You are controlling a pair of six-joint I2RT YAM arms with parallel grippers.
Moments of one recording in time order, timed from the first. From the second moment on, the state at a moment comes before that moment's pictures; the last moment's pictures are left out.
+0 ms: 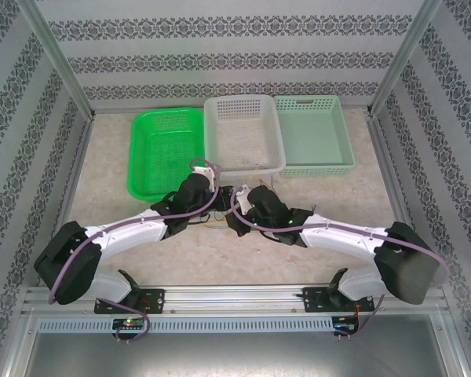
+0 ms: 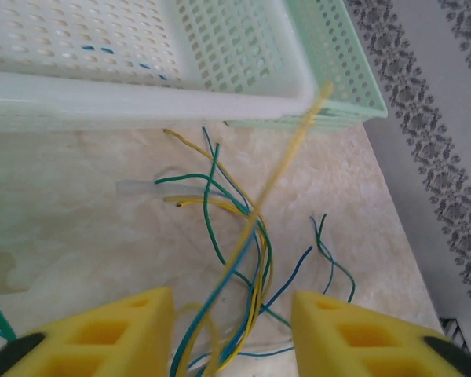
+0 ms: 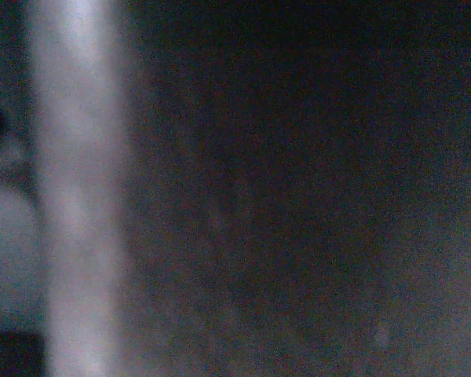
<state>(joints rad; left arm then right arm) -0.72 1.38 0.73 0.17 0.09 -0.78 0.89 1.34 0.69 0.01 -0.16 0.36</state>
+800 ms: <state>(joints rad) -0.72 1.27 0.66 0.09 0.15 -0.74 0.84 1.15 0.55 0.02 -0.15 0.40</state>
